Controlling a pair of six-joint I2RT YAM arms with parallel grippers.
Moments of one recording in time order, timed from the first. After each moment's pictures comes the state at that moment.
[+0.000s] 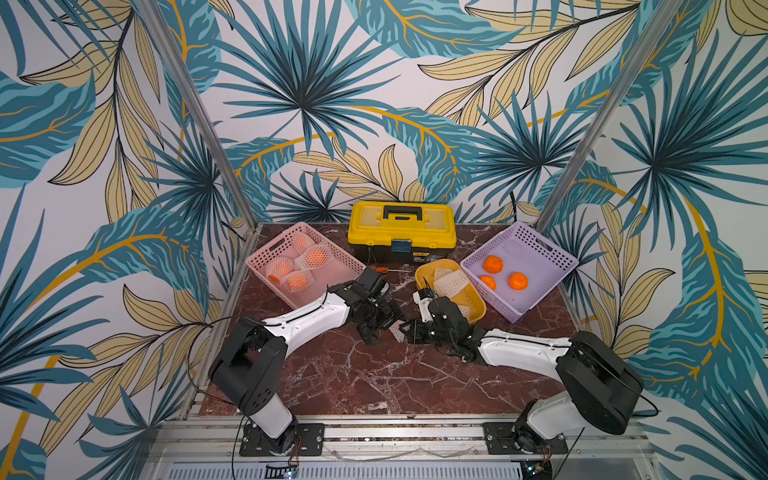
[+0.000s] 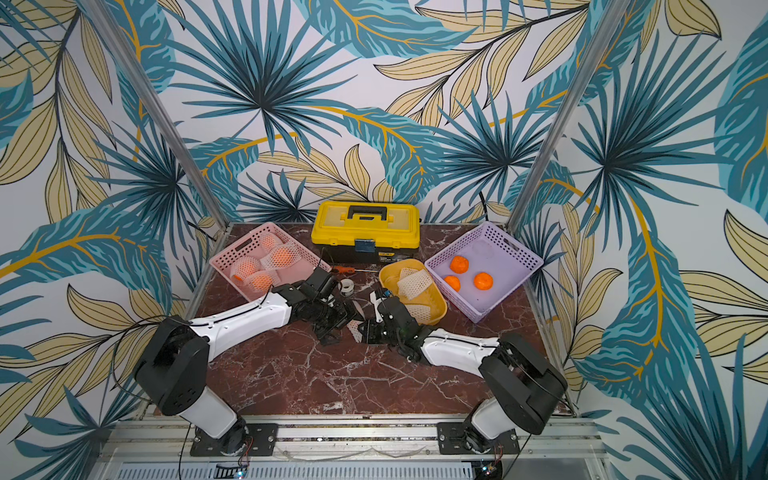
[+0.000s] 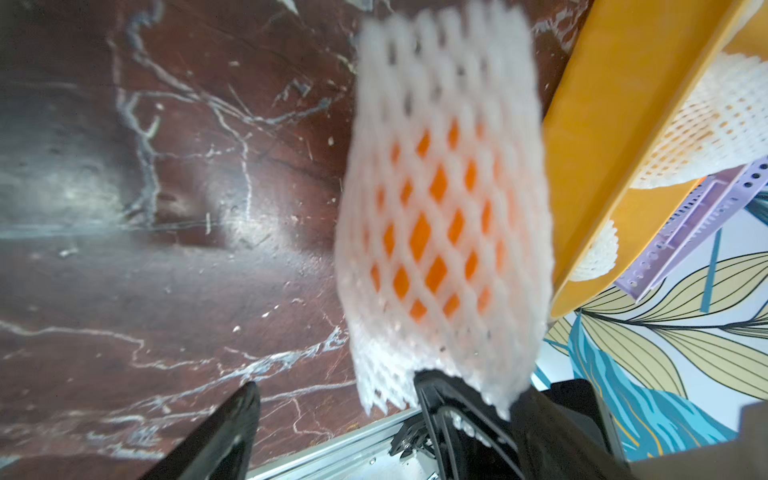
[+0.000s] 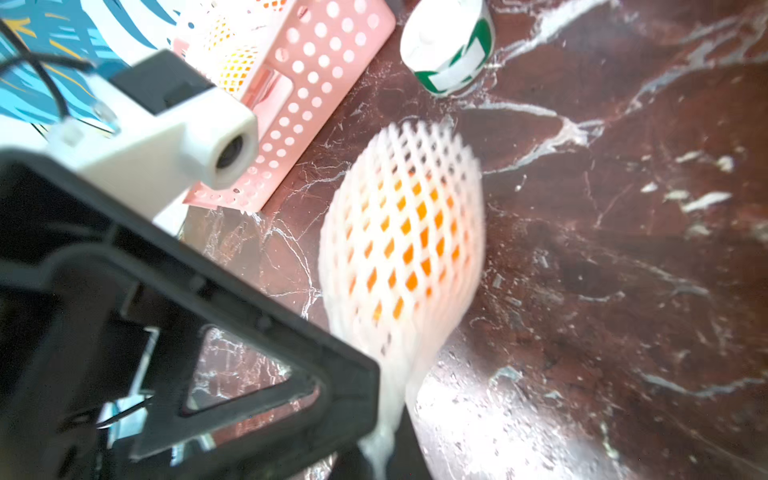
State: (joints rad) left arm -0.63 1.63 1.06 -0.53 0.43 -1.27; right arm 0.73 1.52 0.67 0.21 -0.21 0.76
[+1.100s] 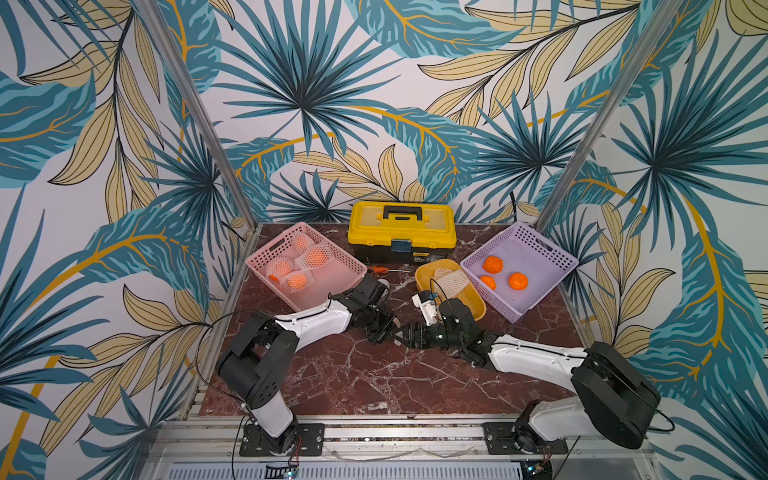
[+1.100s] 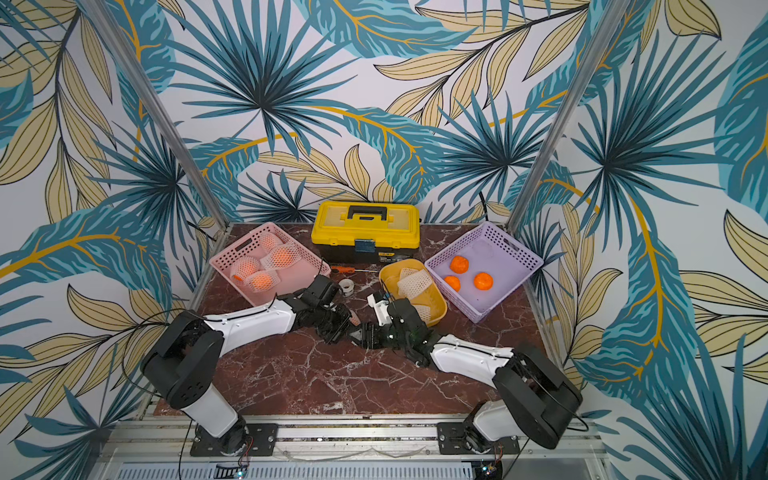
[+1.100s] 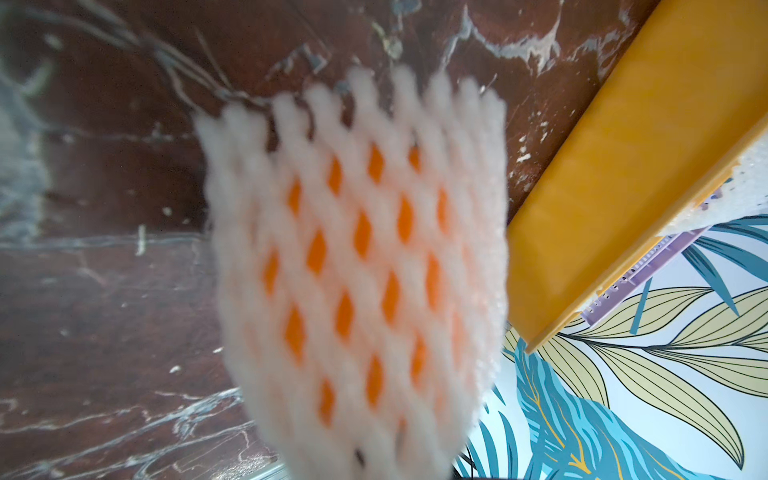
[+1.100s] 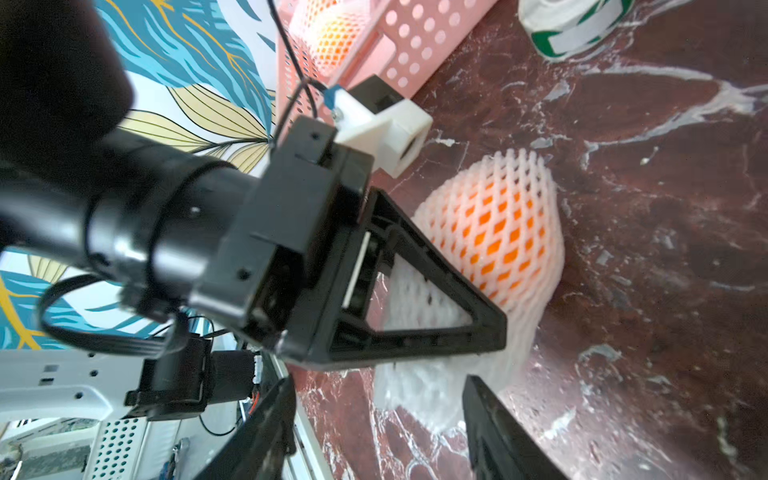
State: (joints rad) left arm -0.62 1.67 0.98 -0.34 0.49 -1.44; right arm 0.72 1.38 0.57 0.30 -0.38 0.71
